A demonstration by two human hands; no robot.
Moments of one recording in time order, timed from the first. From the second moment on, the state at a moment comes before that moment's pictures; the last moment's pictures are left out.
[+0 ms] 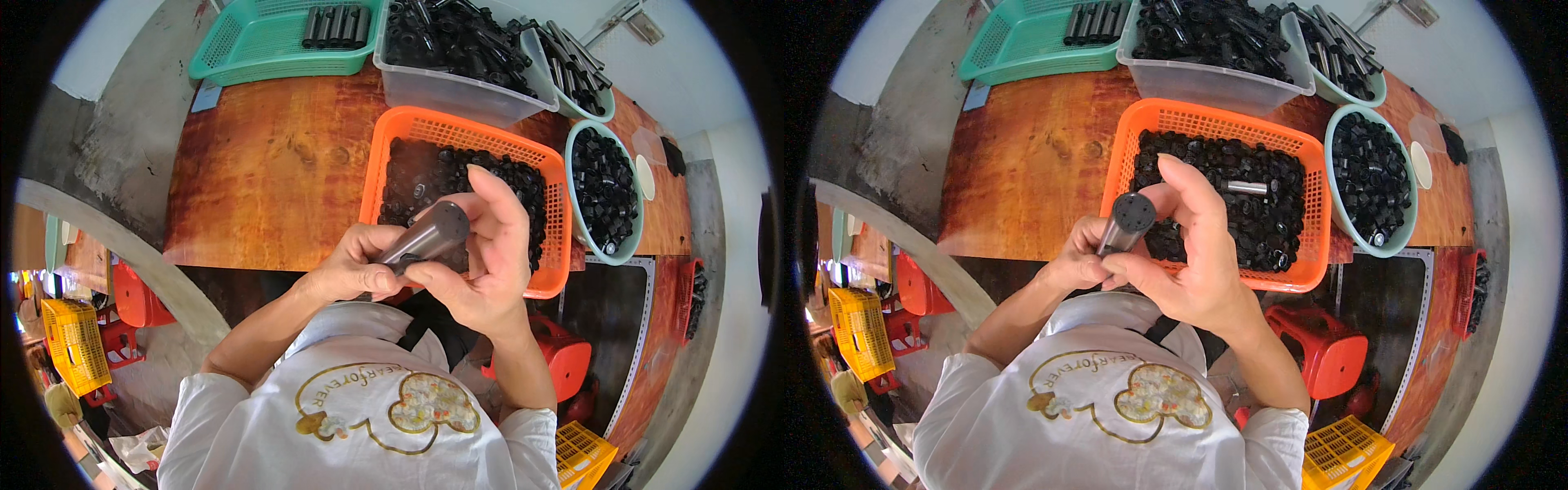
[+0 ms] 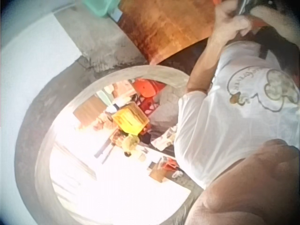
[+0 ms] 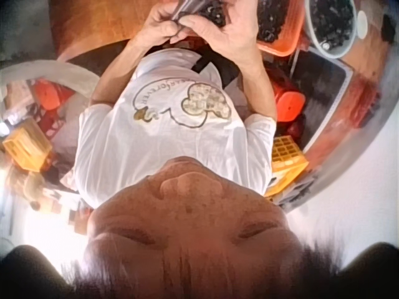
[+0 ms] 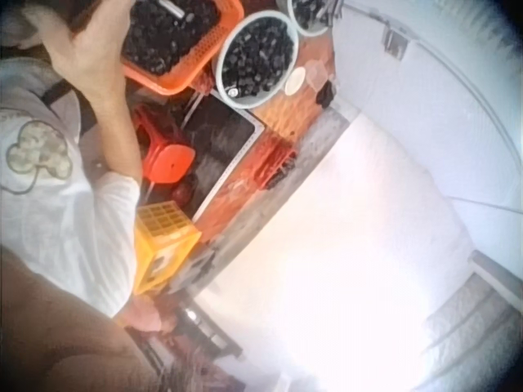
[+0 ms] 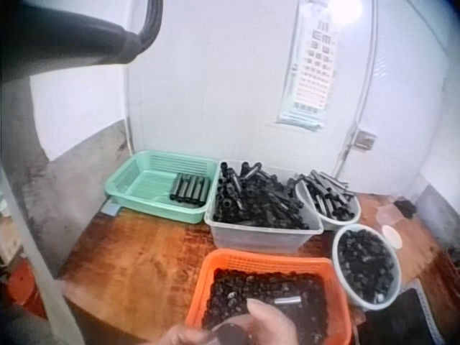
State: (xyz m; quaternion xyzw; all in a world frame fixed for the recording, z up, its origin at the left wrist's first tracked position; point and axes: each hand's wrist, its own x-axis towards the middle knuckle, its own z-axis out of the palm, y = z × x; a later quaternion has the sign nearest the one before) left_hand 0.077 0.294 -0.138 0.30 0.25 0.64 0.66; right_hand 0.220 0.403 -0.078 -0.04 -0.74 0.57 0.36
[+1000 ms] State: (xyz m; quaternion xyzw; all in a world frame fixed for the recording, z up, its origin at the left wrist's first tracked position) left_hand 0.082 0.286 -0.129 0.47 0.45 0.57 0.50; right_hand 0.183 0.430 -0.022 0.16 -0.85 0.45 0.22
